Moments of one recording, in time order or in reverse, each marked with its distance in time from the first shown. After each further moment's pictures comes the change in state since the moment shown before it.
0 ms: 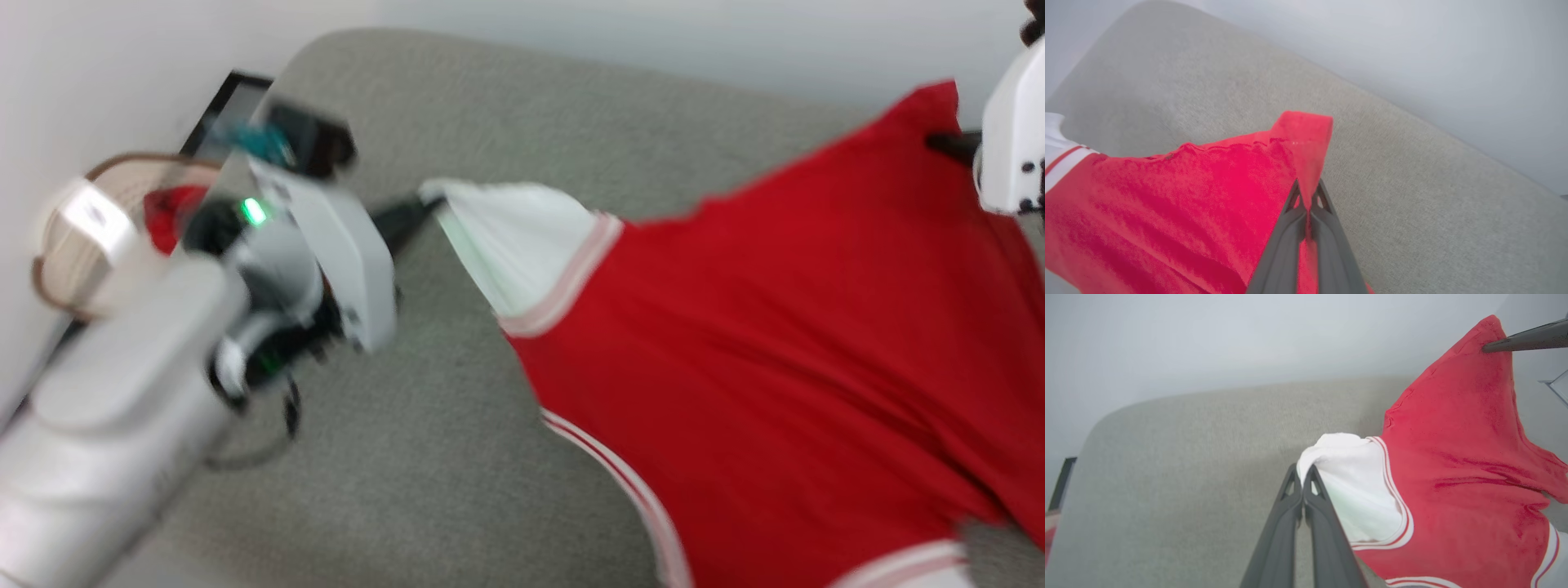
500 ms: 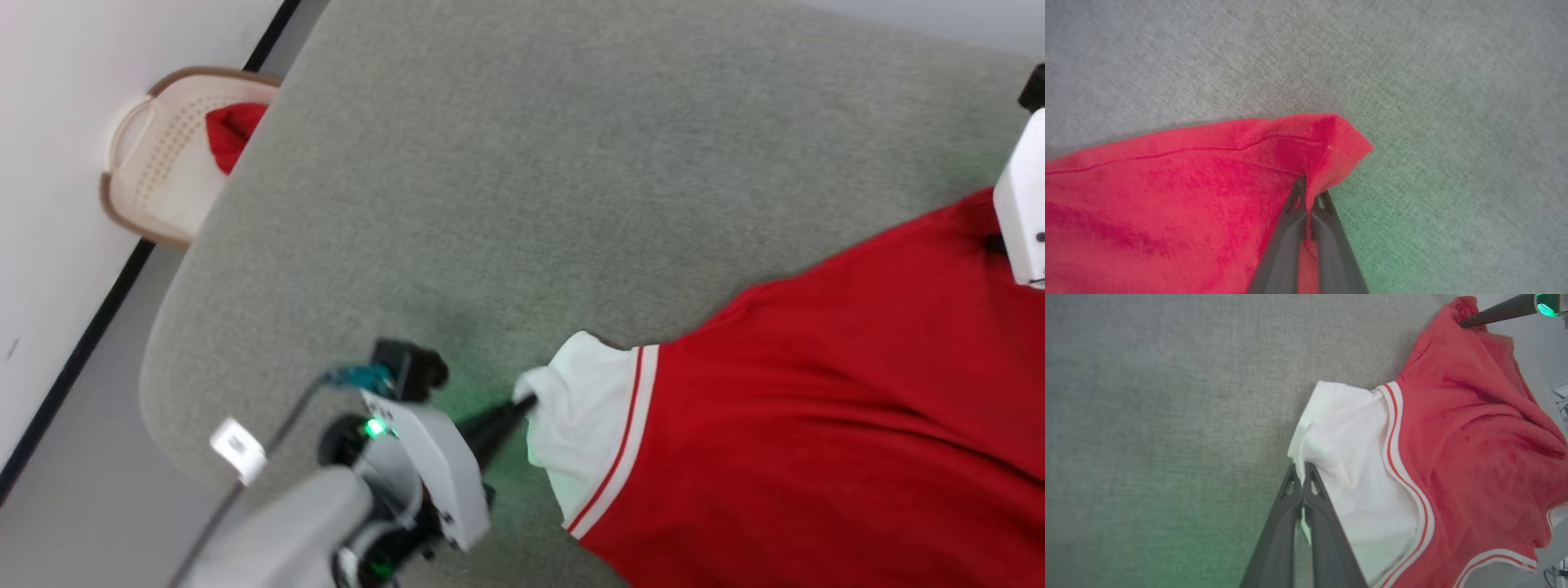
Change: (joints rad) left arm 0.340 -0.166 -0.079 0.056 -0.022 -0.044 -0.249; right arm 0.050 -0.033 0.036 0.058 -0.144 0.000 0.210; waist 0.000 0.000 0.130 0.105
